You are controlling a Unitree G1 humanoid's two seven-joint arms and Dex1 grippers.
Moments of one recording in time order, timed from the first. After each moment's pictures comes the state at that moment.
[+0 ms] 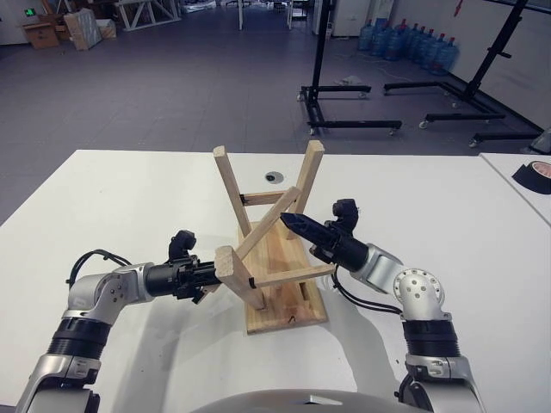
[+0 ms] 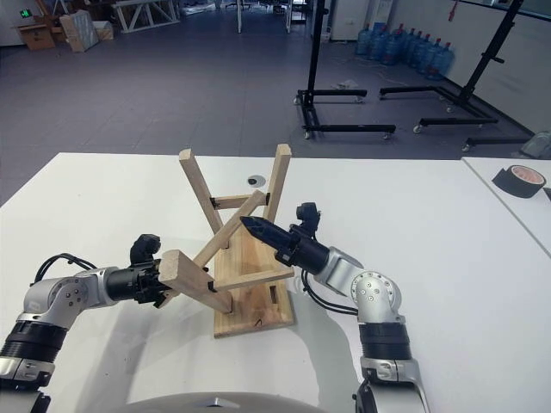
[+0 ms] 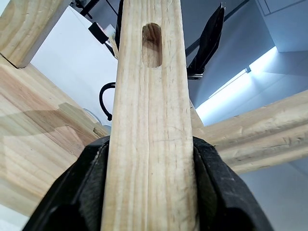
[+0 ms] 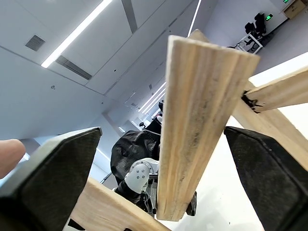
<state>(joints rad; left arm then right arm) -0.20 0.60 -0.04 0.12 -0.85 0.94 -1.34 -0.25 -0.18 -0.09 -0.03 1.12 0.92 0.74</state>
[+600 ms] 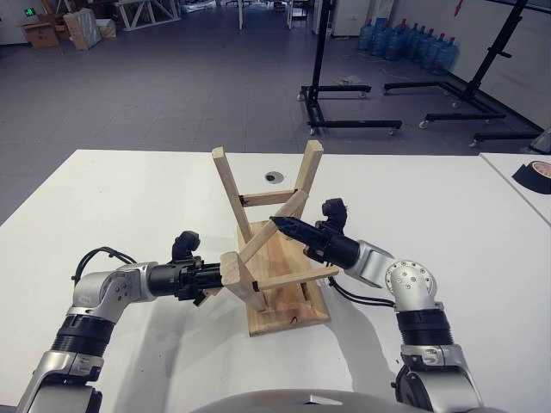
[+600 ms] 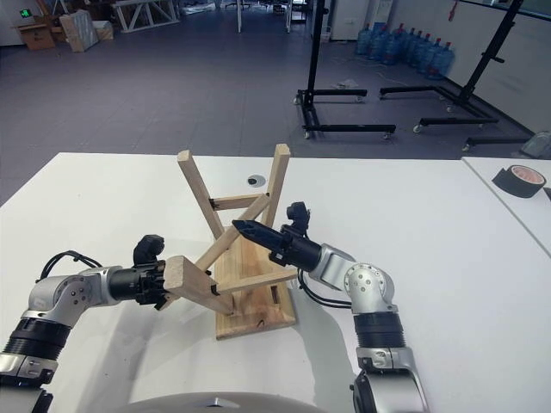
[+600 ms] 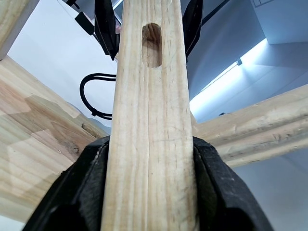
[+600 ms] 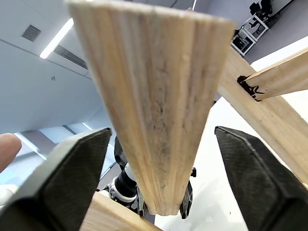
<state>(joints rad) -0.21 0.60 -0.07 0.13 -0.83 0.94 -1.39 -0.30 -0.18 -0.05 0.03 1.06 0.95 0.79</state>
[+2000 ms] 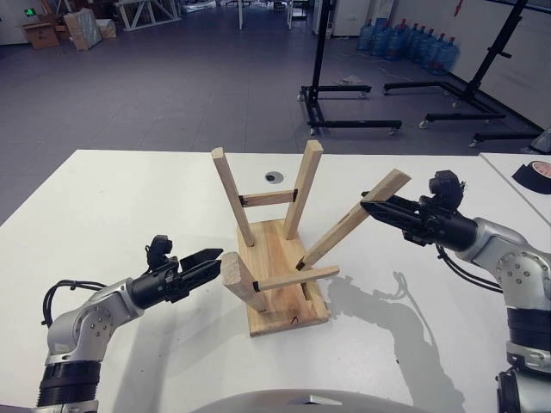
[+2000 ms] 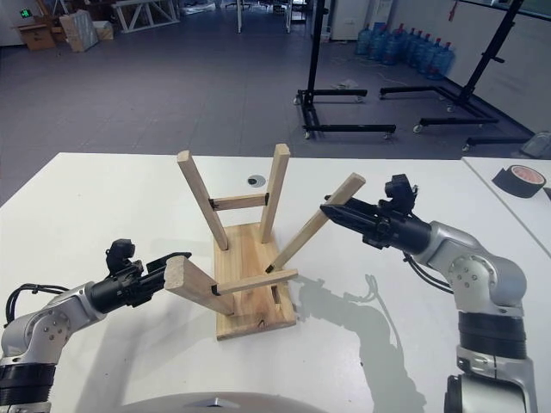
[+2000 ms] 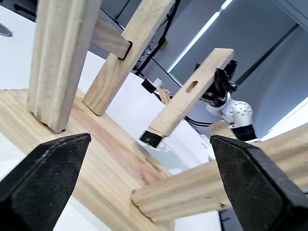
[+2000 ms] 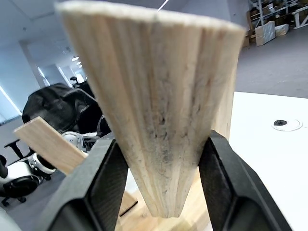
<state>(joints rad) 0.03 0.46 0.20 -0.09 -0.83 0.78 -1.06 -0.23 -0.69 -0.29 -0.09 0.92 0.80 1.11</state>
